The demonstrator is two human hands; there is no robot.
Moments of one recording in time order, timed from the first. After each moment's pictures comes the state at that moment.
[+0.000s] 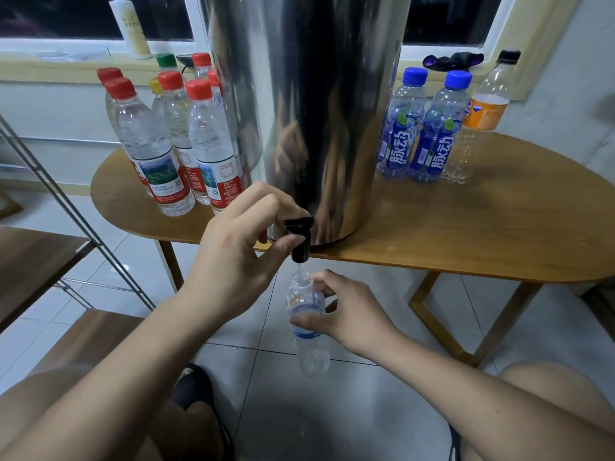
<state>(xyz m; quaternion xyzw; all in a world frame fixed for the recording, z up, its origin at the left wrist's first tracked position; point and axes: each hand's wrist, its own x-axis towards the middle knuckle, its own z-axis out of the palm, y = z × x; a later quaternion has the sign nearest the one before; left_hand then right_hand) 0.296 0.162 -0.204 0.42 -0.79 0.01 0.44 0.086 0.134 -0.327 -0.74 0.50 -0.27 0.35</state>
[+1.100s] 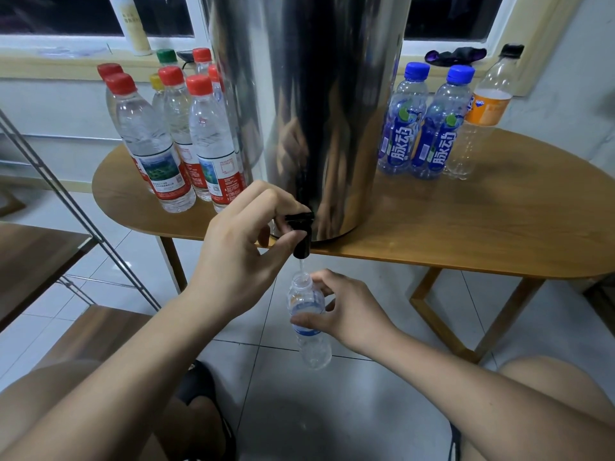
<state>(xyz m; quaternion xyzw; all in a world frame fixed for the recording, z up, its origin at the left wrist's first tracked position) 0.291 0.165 -0.206 0.42 -0.78 -0.02 0.46 0.089 0.132 -0.335 -0.76 0.51 -0.24 0.33</state>
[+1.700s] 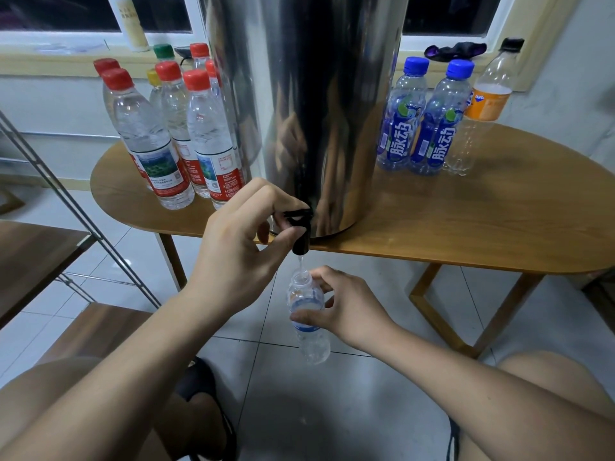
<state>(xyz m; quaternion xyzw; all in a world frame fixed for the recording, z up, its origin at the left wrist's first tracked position) 0.290 0.166 -0.207 0.43 -0.77 -0.03 0.47 0.089 0.132 -0.336 -0.76 0.51 -0.24 0.31</state>
